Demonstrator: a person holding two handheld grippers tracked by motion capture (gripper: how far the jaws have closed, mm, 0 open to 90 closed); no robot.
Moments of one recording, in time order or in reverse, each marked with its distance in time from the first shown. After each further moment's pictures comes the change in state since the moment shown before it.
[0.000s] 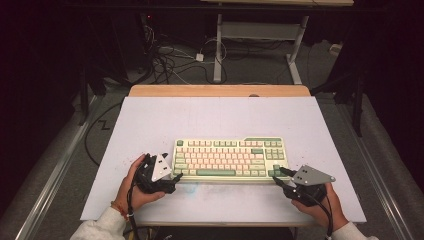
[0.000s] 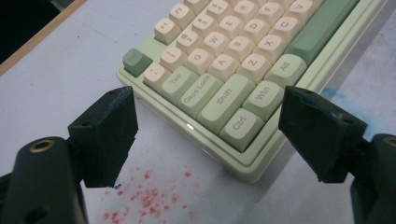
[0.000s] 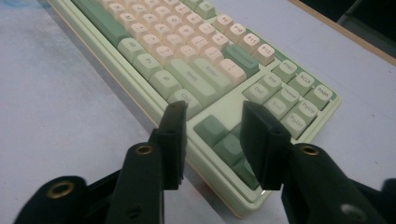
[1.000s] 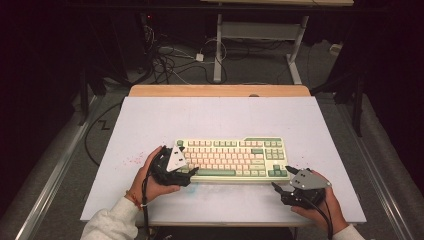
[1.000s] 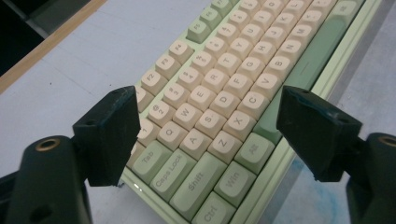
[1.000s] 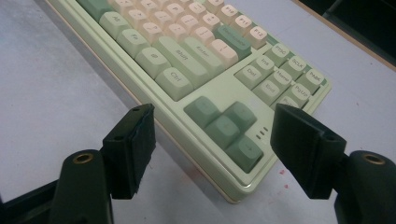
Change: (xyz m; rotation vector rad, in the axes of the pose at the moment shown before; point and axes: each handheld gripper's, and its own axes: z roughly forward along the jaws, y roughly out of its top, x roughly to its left) left arm -0.006 0.042 0.014 -0.057 -0.057 0.029; right arm 0.006 -0.012 0.005 0.025 -0.071 -0.034
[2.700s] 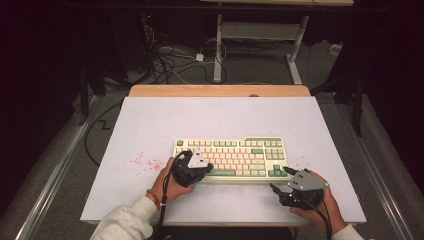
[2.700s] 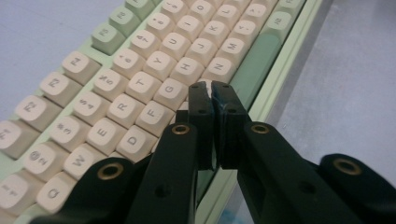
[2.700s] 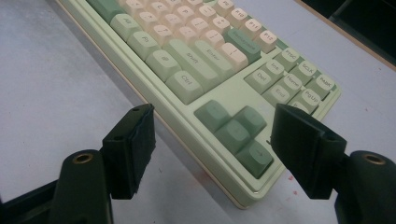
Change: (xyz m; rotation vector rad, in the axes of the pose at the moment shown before) left arm -0.026 0.026 0.042 0.075 -0.233 -0.023; right arm 0.004 0.001 0.001 -0.004 0.017 -0.011
